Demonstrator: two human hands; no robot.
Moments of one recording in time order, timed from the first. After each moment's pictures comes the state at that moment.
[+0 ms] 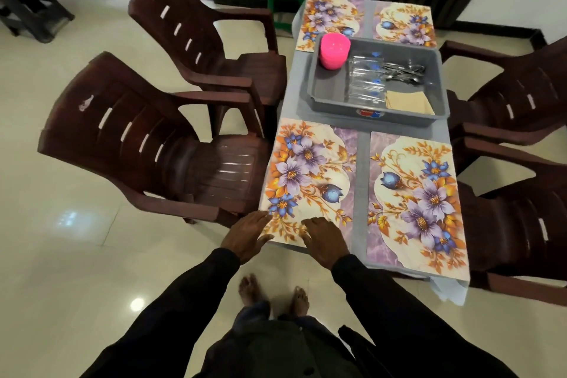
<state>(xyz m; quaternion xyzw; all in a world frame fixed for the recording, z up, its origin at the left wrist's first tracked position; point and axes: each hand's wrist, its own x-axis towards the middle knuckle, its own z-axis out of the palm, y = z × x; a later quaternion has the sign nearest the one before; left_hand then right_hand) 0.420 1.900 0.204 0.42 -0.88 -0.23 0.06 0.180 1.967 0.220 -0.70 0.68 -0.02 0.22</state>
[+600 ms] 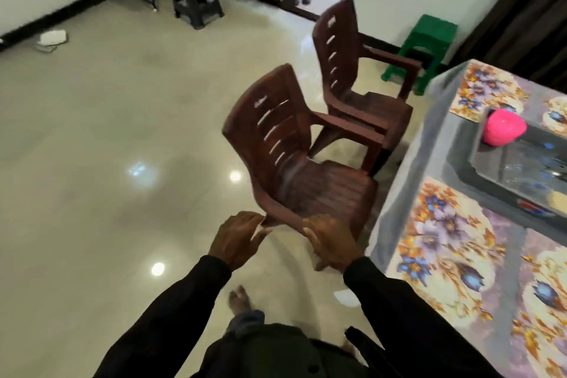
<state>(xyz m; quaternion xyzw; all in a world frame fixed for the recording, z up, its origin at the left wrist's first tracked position) 0.769 1.881 0.268 0.61 -0.77 -0.08 0.19 0.511 1.832 0.300 -0.89 0.44 -0.10 0.11</state>
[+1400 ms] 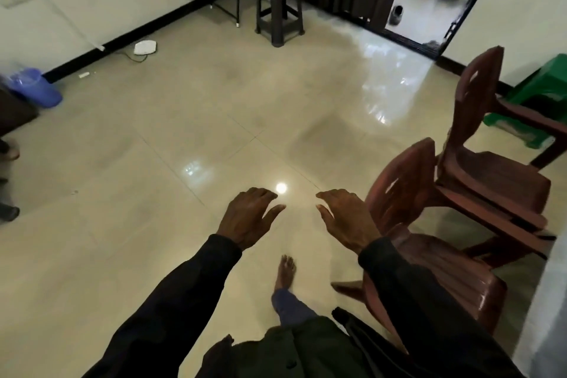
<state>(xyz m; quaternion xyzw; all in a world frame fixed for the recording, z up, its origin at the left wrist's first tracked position) 1.137 1.649 0.327 0.68 -0.71 0.00 0.18 0.898 1.559 0.337 -0.90 0.41 -0.11 0.12</state>
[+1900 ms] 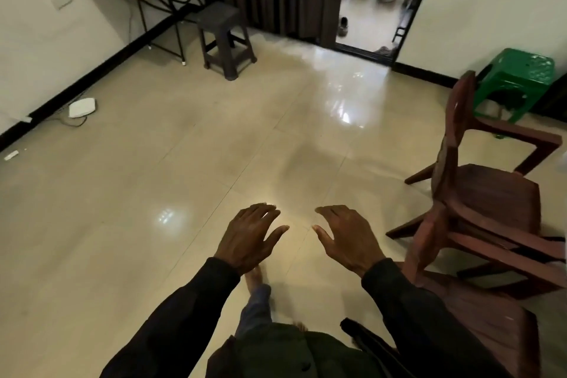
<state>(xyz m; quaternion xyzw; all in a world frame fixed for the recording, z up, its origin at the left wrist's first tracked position) 1.241 1.372 0.332 0.57 -0.80 -0.03 0.18 0.986 1.343 0.341 -0.84 0.52 -0.14 0.10</state>
